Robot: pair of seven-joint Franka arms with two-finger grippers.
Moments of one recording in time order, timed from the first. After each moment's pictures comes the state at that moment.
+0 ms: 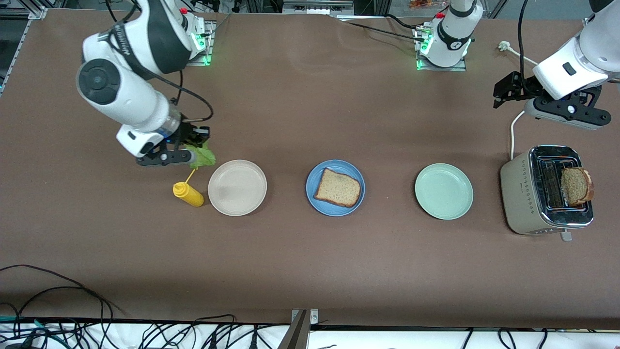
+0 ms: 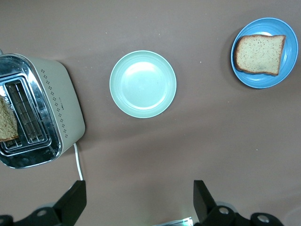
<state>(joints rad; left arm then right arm) -0.04 -0.03 -0.08 -1.64 -0.01 1.51 0.14 0.27 0.19 0.12 -1.77 0.08 1.87 0.30</state>
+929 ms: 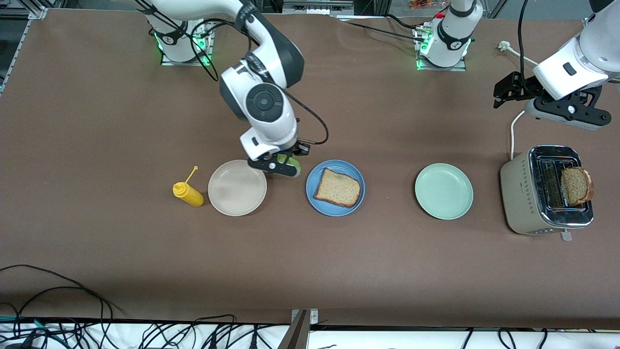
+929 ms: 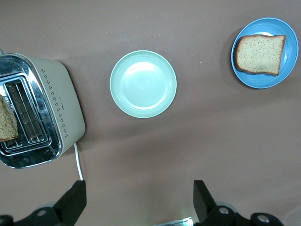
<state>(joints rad) -0.04 -0.03 -0.07 -1.64 -0.01 1.51 0.14 0.66 0.64 0.04 -1.29 0.08 1.87 0.92</state>
